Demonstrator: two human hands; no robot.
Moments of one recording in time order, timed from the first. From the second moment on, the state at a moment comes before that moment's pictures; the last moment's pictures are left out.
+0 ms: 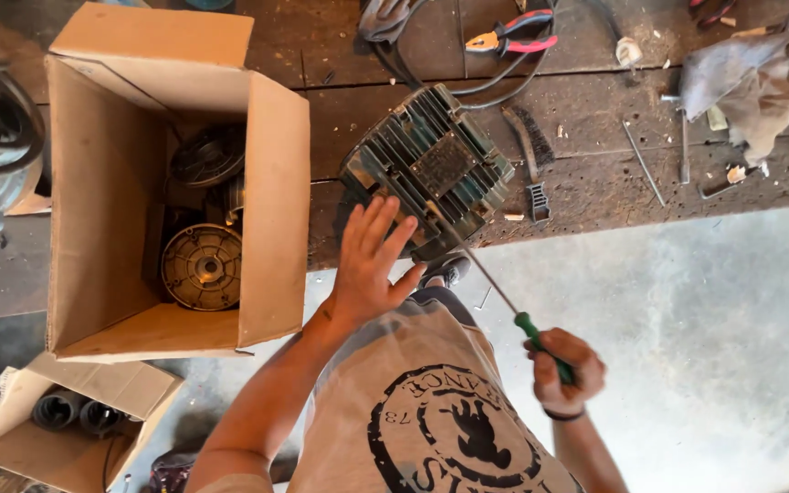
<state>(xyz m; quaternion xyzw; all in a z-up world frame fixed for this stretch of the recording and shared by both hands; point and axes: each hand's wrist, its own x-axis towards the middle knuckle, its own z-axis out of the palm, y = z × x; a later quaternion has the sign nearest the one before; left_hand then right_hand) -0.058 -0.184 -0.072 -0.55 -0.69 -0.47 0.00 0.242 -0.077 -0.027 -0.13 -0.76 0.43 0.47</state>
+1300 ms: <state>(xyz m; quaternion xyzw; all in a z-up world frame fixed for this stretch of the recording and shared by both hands) -0.089 -0.161 -0.096 -0.45 -0.76 -0.46 -0.11 0.225 -0.086 -0.013 -0.39 -0.77 0.39 0.33</state>
